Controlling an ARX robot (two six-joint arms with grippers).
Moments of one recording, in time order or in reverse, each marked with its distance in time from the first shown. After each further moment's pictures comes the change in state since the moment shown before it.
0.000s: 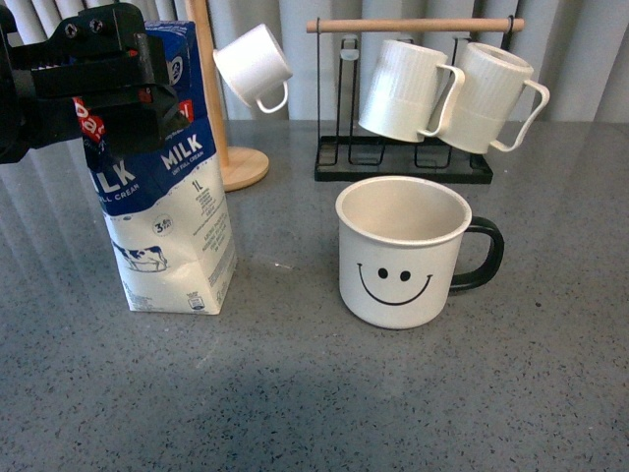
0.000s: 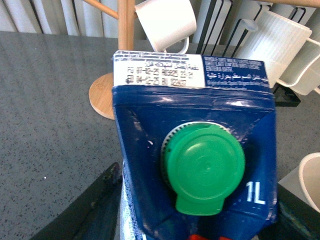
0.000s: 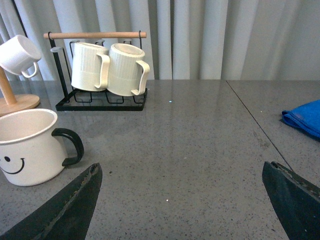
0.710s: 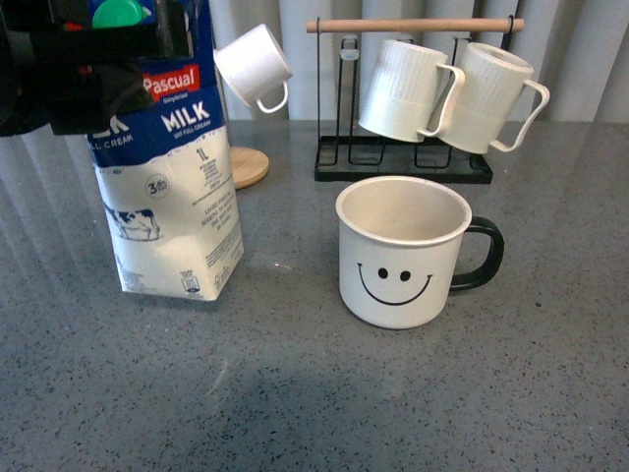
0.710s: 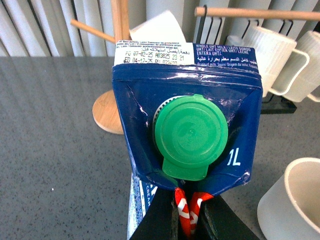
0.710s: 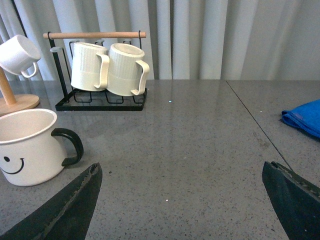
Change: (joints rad) left arm -0.068 -0.061 -0.008 0.007 -0.095 0.046; right arm 0.000 0.000 0.000 0.000 0.000 0.000
